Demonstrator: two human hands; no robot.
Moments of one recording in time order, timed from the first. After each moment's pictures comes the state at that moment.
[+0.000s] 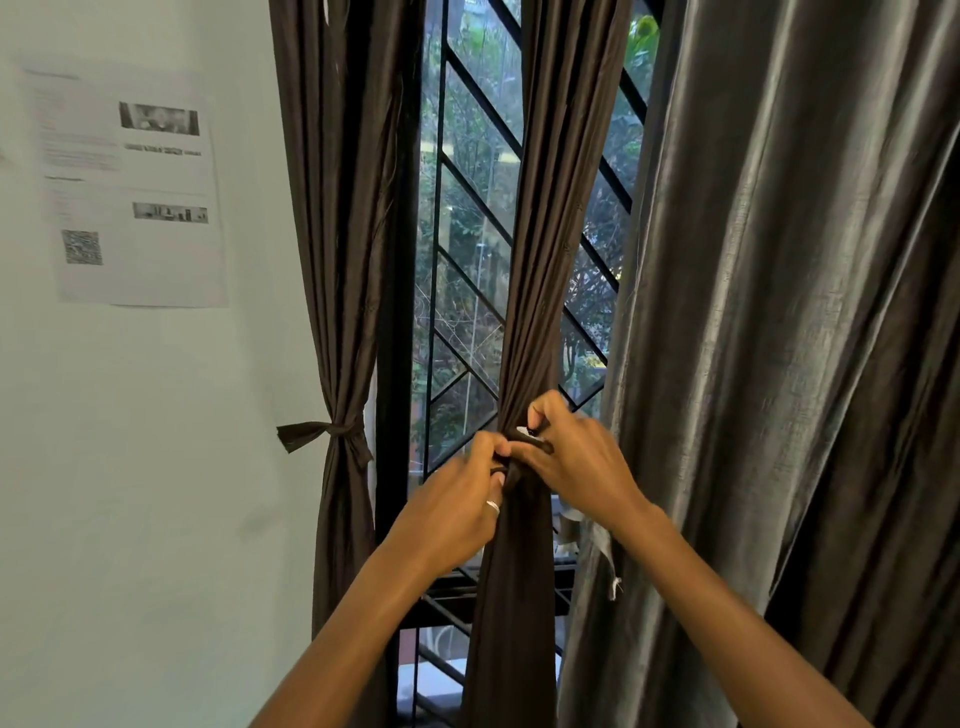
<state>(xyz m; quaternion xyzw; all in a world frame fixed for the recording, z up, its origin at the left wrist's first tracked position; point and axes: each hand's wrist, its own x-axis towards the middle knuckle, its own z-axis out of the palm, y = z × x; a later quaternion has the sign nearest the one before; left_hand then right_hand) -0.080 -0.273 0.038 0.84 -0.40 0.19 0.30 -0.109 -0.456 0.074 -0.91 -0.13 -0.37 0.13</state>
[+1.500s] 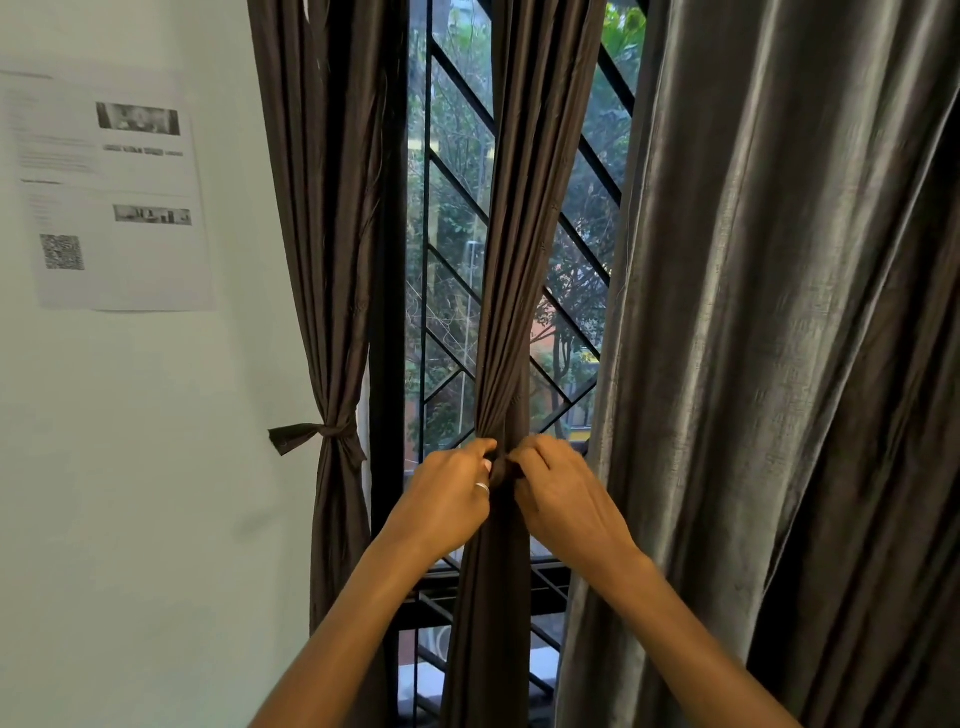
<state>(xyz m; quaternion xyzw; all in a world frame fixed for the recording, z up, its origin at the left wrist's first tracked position) -0.070 -0.280 0.047 0.86 -0.35 0.19 0.32 -0.118 -0.445 0.027 -0.92 -0.10 -0.38 -0.02</state>
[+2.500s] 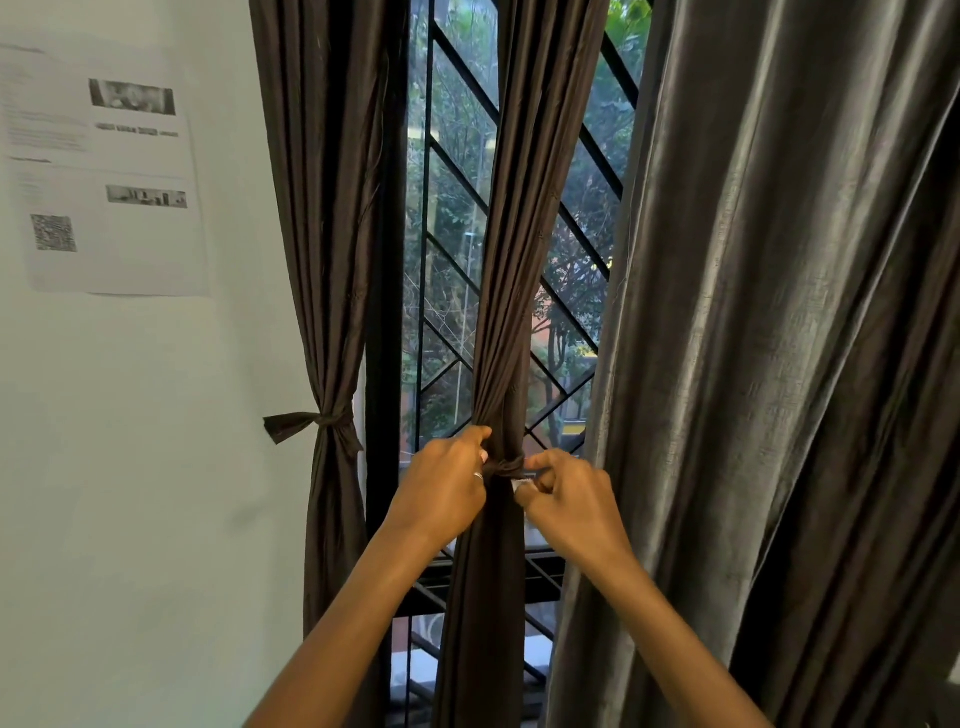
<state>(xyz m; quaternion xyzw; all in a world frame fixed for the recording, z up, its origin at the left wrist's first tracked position) -0.068 -0.284 0.041 0.87 -0.32 0.21 0.32 -0.140 -0.430 0.034 -0.90 0.07 -0.30 0.31</state>
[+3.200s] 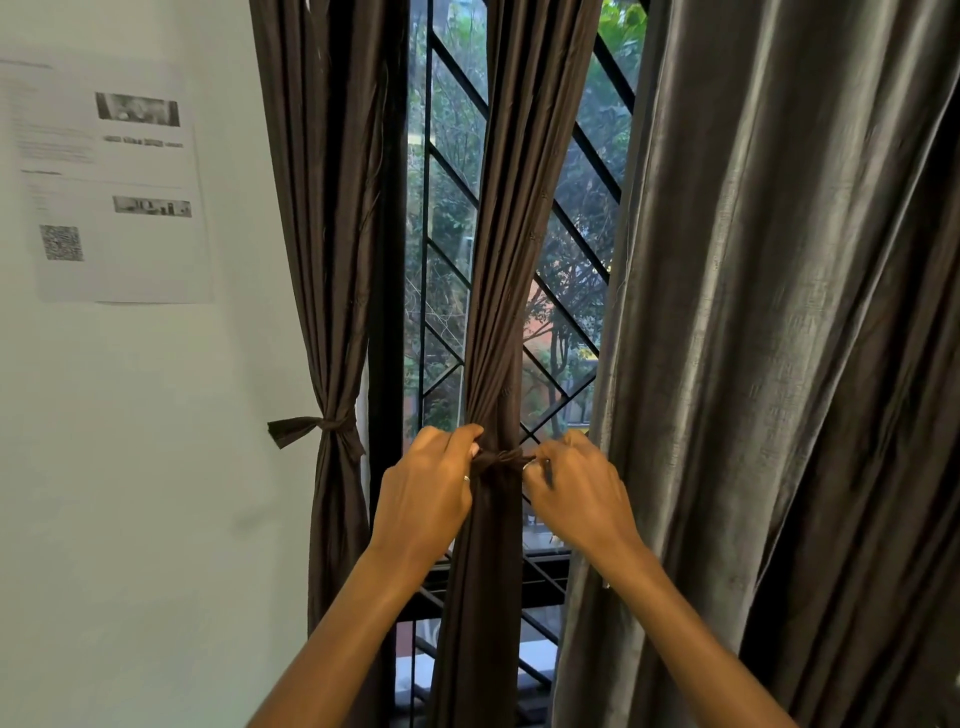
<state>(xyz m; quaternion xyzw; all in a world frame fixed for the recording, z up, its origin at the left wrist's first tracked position) -0.073 -0.268 0.031 0.81 -0.32 0.42 0.26 -0.137 -0.433 0.047 -0.93 0.07 -0.34 0.14</state>
